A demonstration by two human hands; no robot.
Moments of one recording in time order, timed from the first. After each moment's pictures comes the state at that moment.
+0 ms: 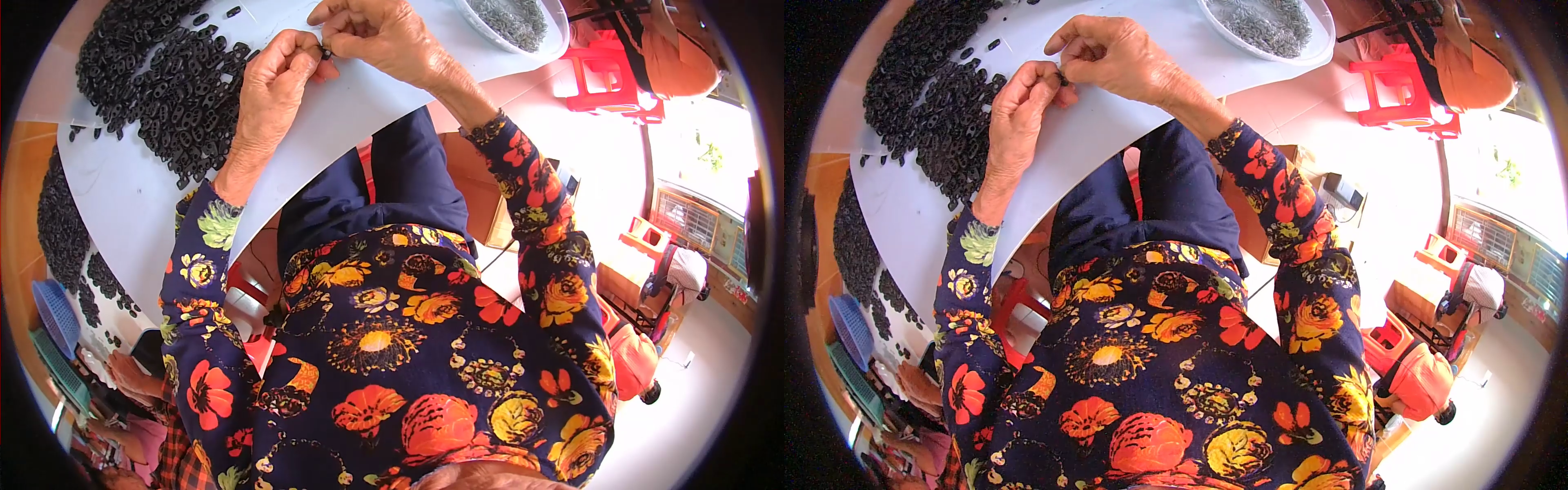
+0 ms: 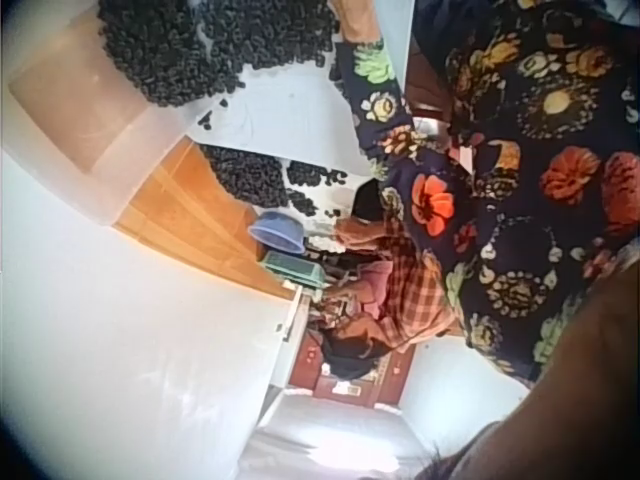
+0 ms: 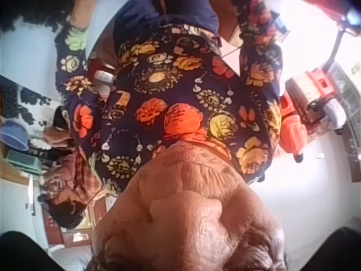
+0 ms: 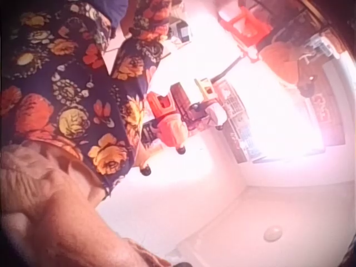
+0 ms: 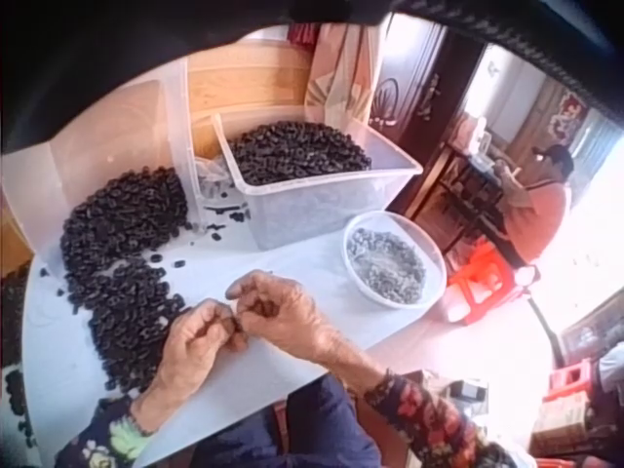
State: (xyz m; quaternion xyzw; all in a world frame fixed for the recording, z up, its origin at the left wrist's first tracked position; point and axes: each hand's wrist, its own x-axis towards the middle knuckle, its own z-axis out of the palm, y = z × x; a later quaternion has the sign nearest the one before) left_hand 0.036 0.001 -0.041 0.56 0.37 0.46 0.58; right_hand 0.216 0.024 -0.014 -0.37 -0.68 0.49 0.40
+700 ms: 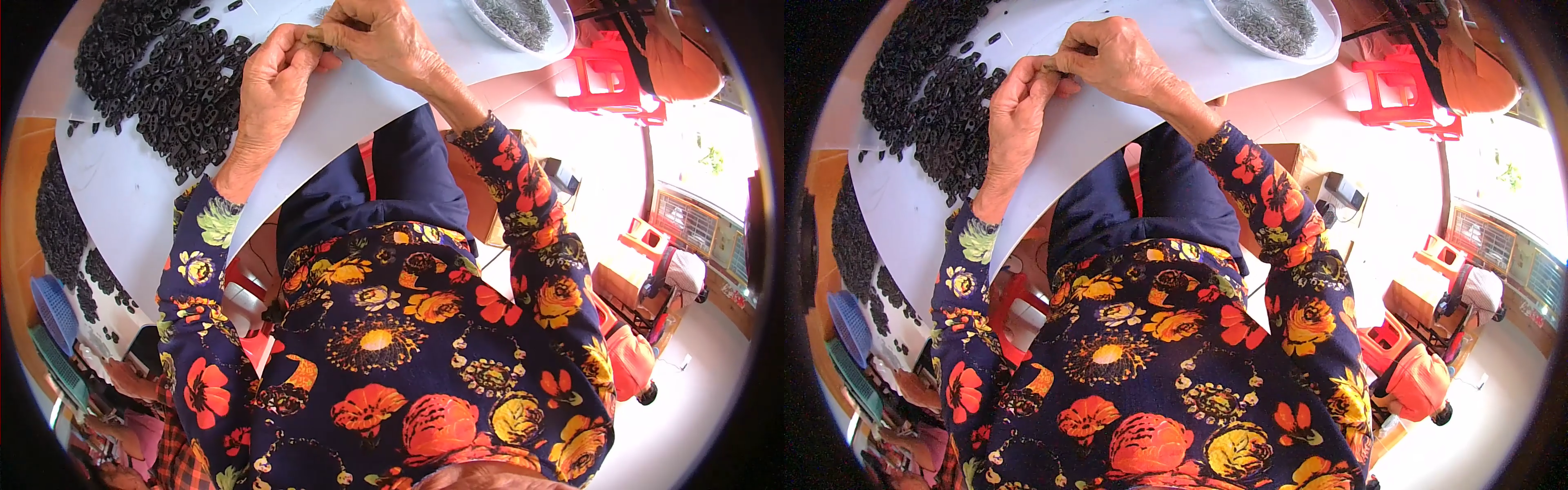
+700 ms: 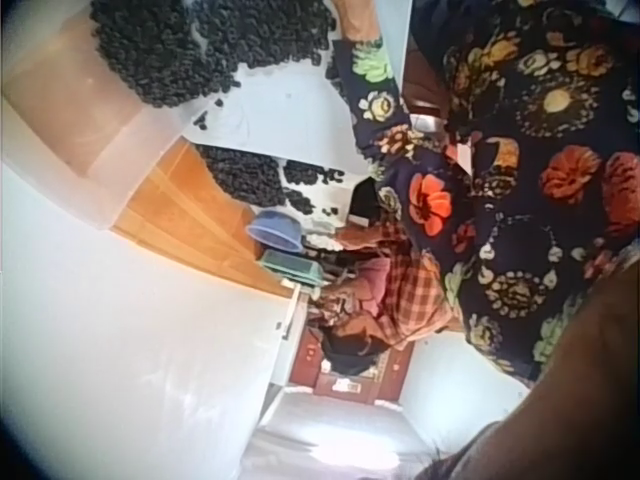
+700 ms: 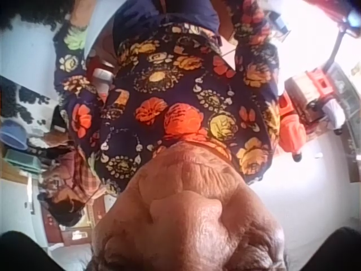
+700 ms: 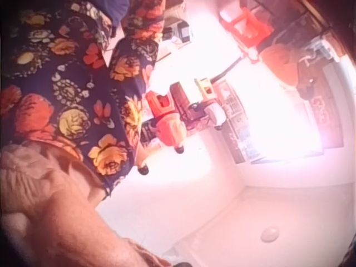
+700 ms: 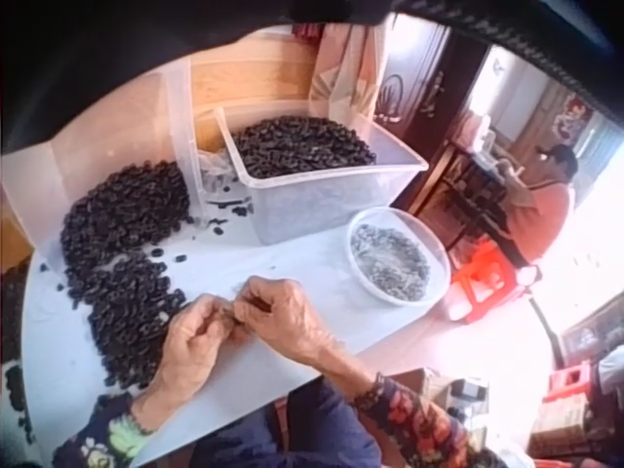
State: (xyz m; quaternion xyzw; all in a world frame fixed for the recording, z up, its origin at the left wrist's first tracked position) left_hand 0.039 -0.003 -0.038 0.58 0.40 0.47 0.53; right_hand 0.206 0.021 -0.015 -0.46 -0.73 0.32 0.39
